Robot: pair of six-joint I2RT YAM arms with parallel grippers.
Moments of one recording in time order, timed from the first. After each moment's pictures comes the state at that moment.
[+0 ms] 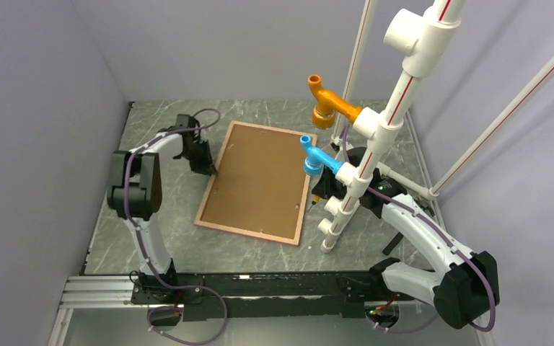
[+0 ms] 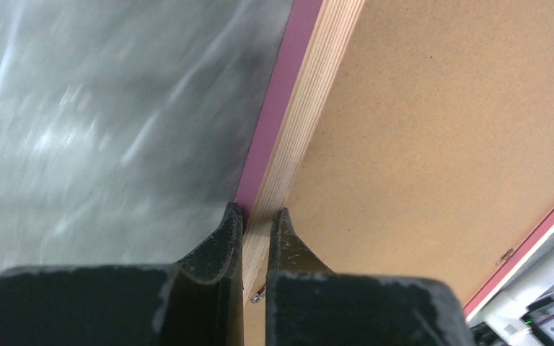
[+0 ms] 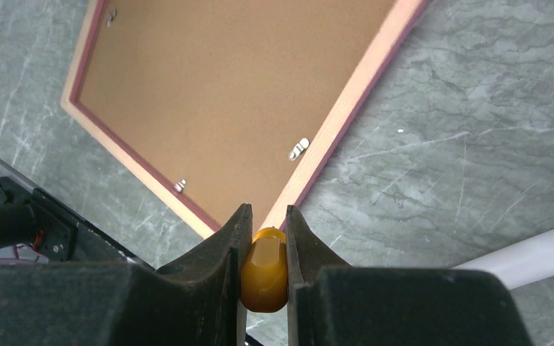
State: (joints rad) left arm -0.10 2.02 1.42 -0.63 0.32 -0.27; right arm 0.44 1.10 0.81 -0.43 -0.24 0.39
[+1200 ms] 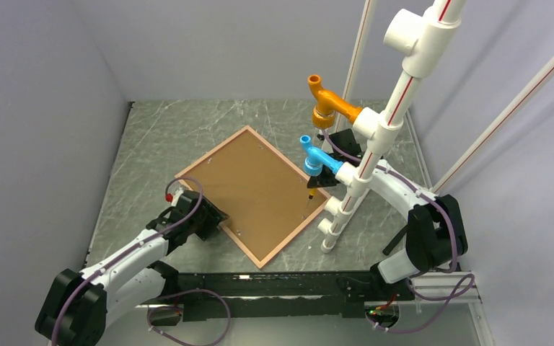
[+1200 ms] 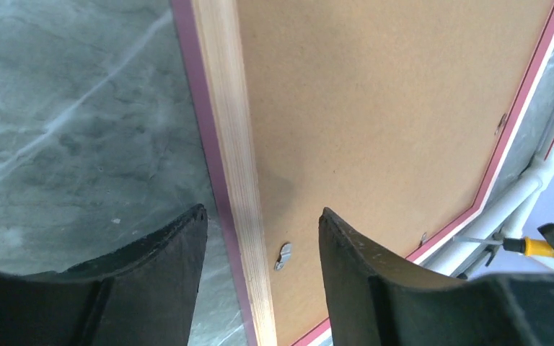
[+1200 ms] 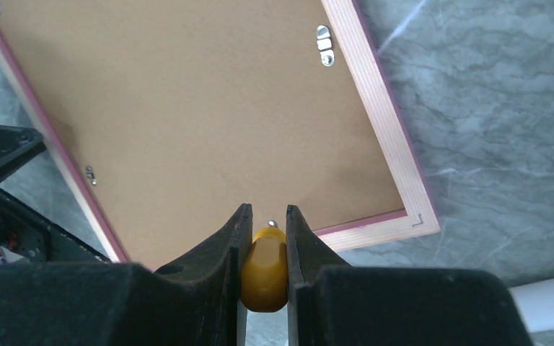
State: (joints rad) left arm -0.47 0.93 0.33 -0.27 -0.06 -1.27; right arm 0.39 1.49 1.04 -0.50 -0.31 0.31
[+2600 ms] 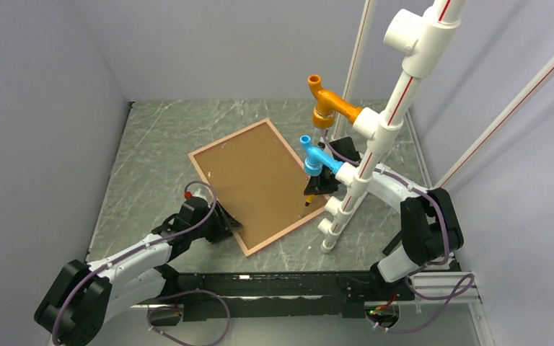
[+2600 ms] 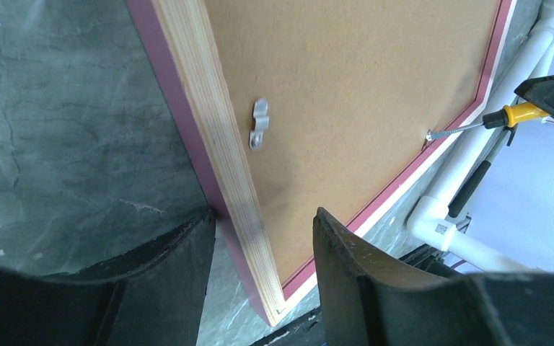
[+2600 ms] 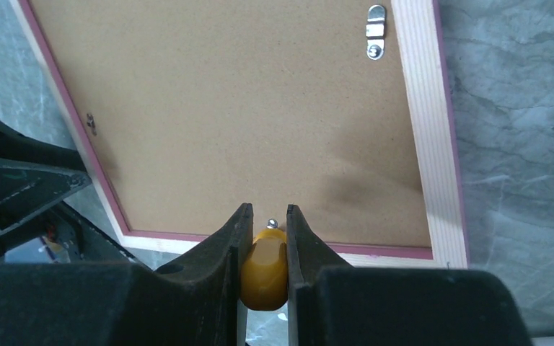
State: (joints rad) left arm -0.53 0.97 0.23 0.00 0.17 -1.08; right arm 0.37 1.54 0.94 -0.40 -0.41 0.37
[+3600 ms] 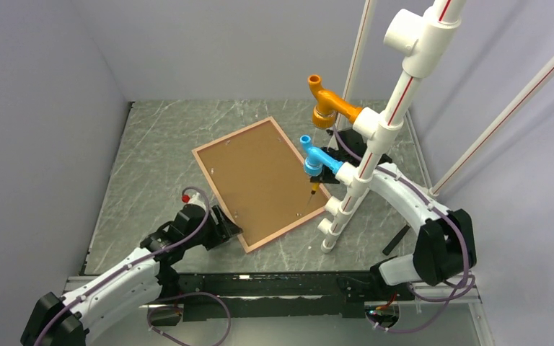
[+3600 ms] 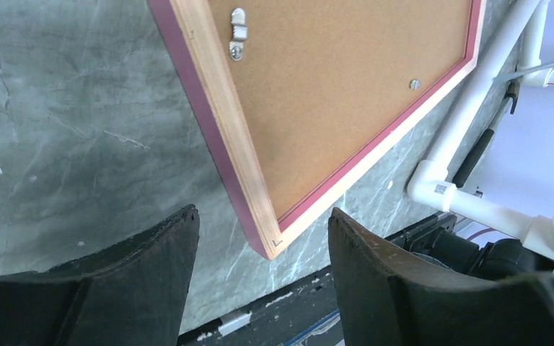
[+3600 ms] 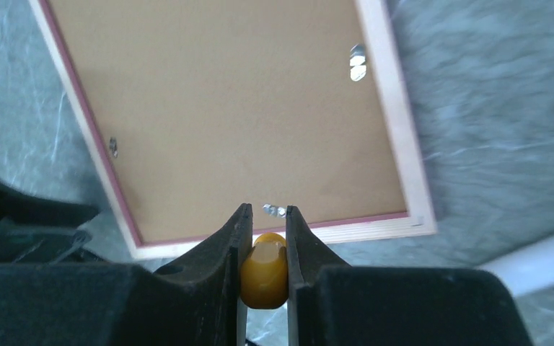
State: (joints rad) left arm -0.64 0.70 0.22 -0.21 0.09 -1.08; right arm 0.38 1.41 1.03 -0.53 -0.27 0.41
